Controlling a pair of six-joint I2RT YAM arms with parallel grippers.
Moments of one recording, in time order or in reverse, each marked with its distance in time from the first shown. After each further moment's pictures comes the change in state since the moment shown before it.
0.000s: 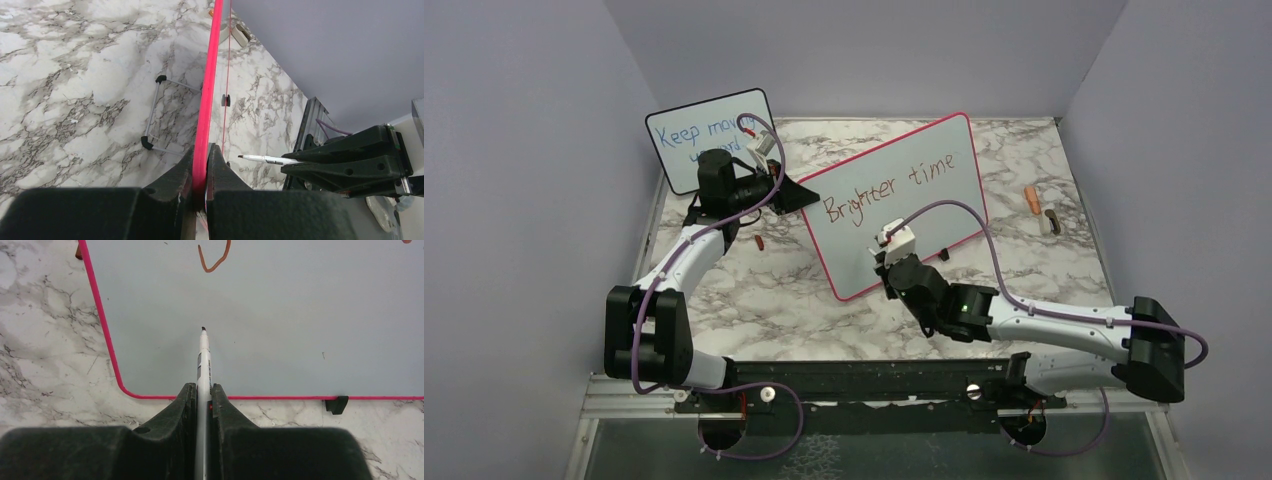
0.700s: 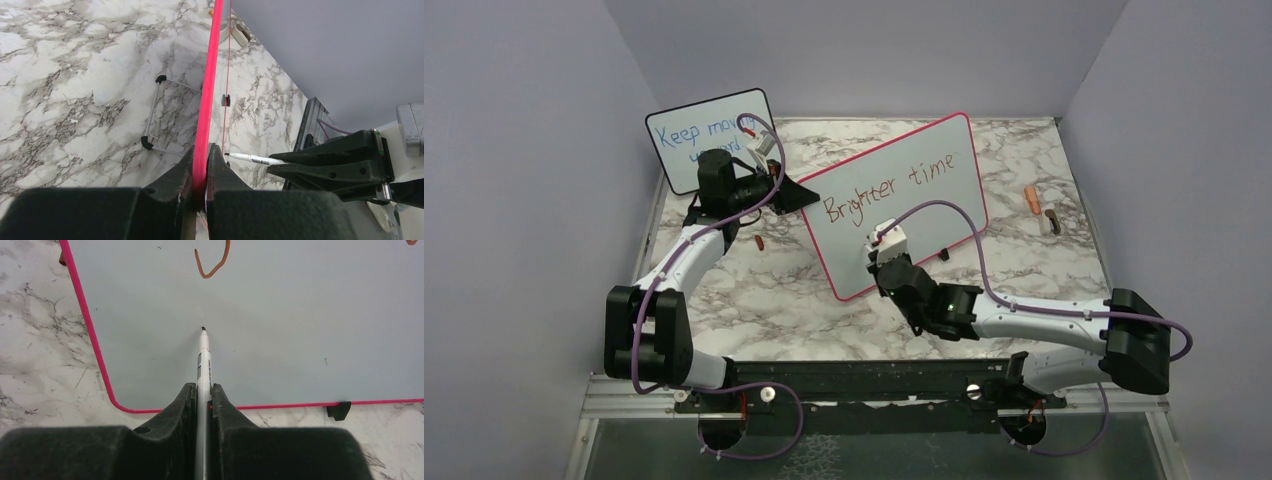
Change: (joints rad) left arm 0.000 0.000 0.000 0.000 0.000 0.000; right arm 0.000 0.090 0.002 0.095 0.053 -0.017
